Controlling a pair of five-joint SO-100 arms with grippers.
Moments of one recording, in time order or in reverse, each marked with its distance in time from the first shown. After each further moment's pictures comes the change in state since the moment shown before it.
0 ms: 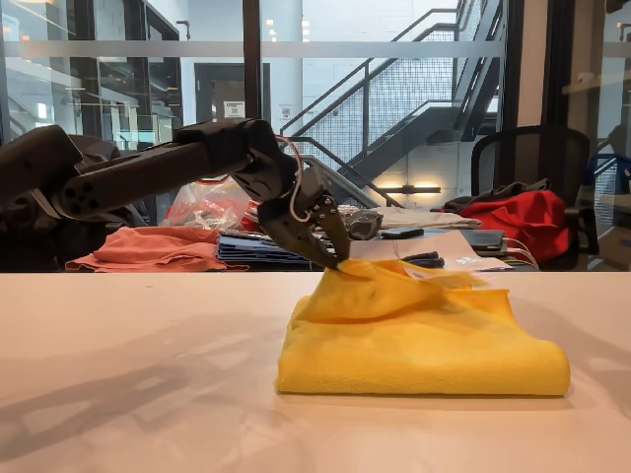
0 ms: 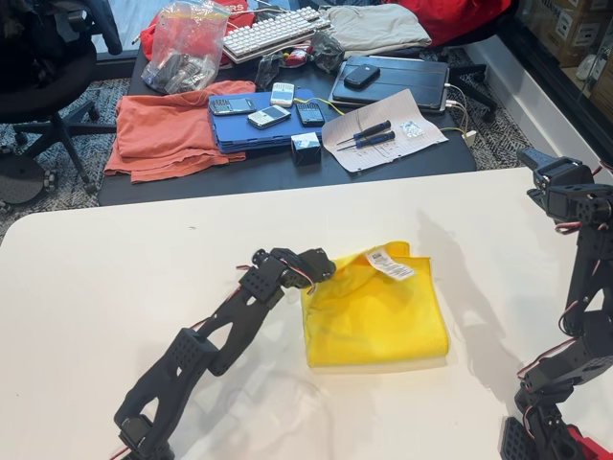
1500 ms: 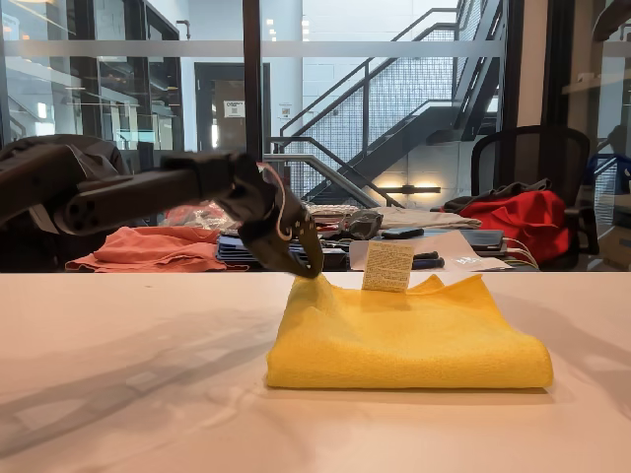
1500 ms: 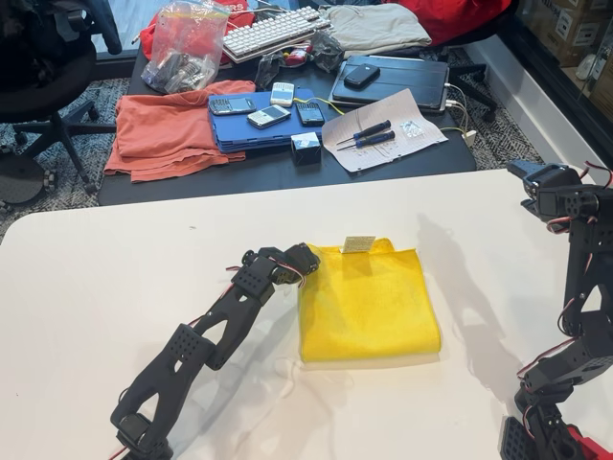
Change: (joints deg) arm 0 0.5 0.0 7.1 0.0 -3.0; arm 1 -3.0 -8.1 -0.7 -7.8 -5.3
